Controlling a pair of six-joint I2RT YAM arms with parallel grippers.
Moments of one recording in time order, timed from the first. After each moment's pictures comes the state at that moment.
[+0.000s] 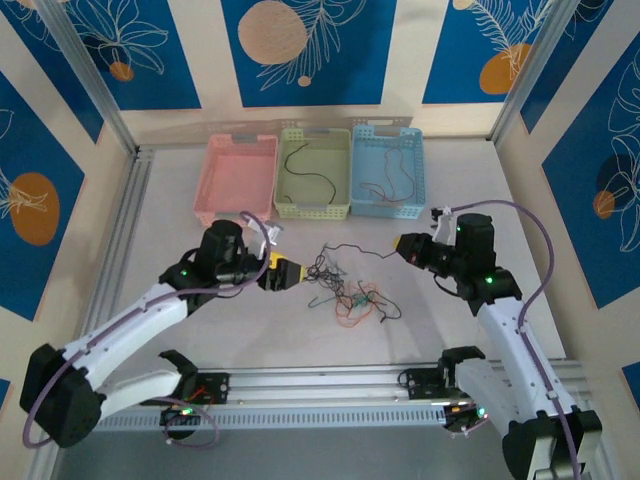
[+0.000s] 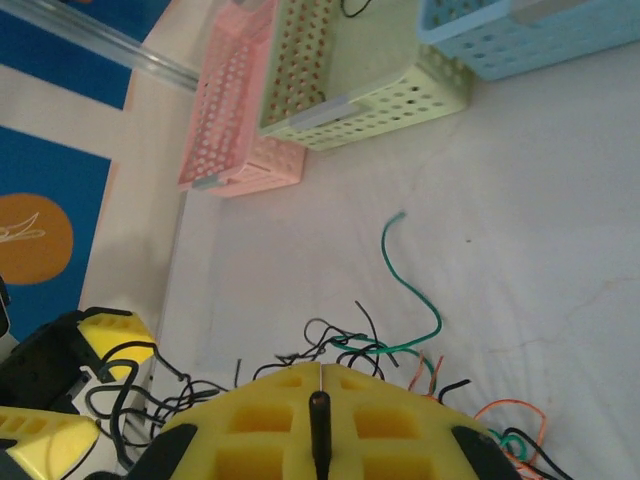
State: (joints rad) left arm -0.61 1.02 0.70 -0.23 0.50 -0.37; right arm 0.13 0.82 0.70 -0.47 -0.59 0.64
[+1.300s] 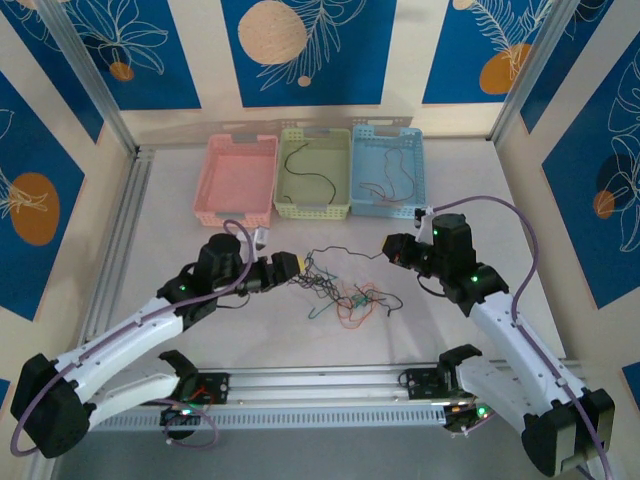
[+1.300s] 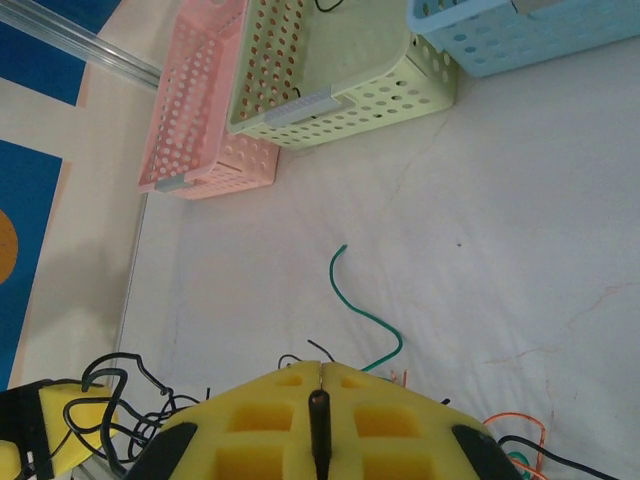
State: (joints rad) left arm -0.69 0.96 0.62 -0.10 0.42 -1.02; right arm 0.33 0.86 0.69 -0.41 -0.35 0.71
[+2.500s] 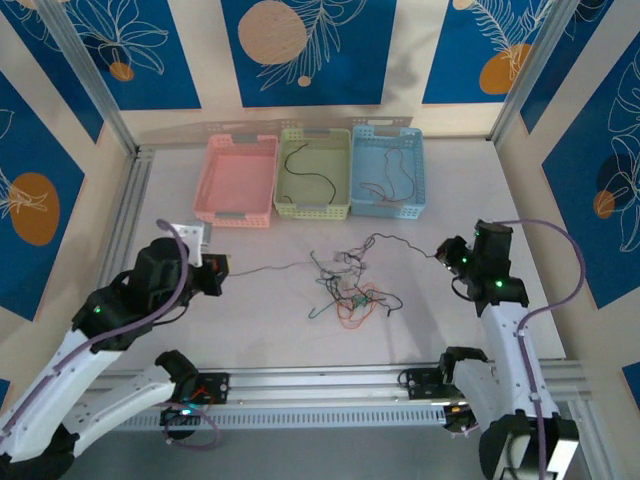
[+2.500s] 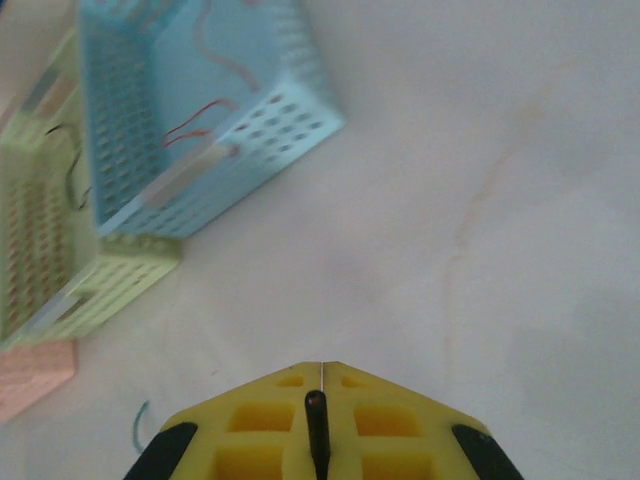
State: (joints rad) left arm -0.70 0.68 1.03 -0.96 -0.18 -0.49; right arm -0.13 0.79 0.63 -0.57 -0.19 0.66
